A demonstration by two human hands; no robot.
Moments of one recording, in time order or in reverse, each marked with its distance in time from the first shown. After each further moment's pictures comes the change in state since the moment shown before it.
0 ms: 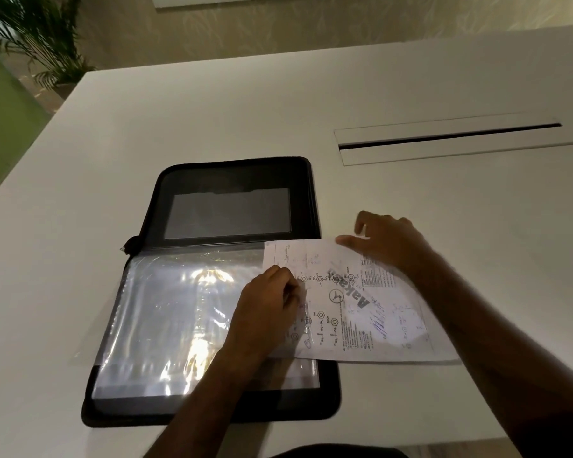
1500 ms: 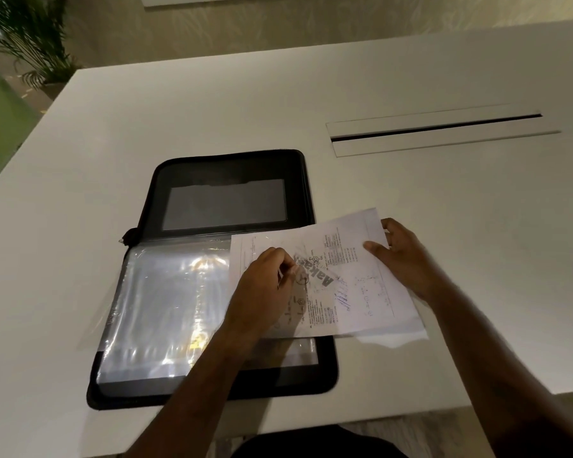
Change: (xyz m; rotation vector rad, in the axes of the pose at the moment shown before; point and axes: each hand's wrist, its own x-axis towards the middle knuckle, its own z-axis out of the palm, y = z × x) left_hand 0.000 0.012 -0.014 -0.063 -0.071 -0.074; right_hand -0.072 0.014 0.011 0.786 0.057 0.214
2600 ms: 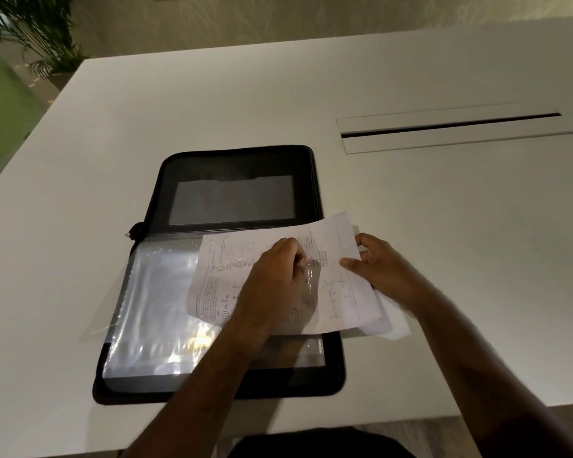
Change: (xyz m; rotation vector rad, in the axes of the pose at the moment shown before) left_hand 0.007 0.011 -0.007 0.080 0.001 0.056; right_hand -0.012 -0.031 0.041 0.015 -0.247 0.077
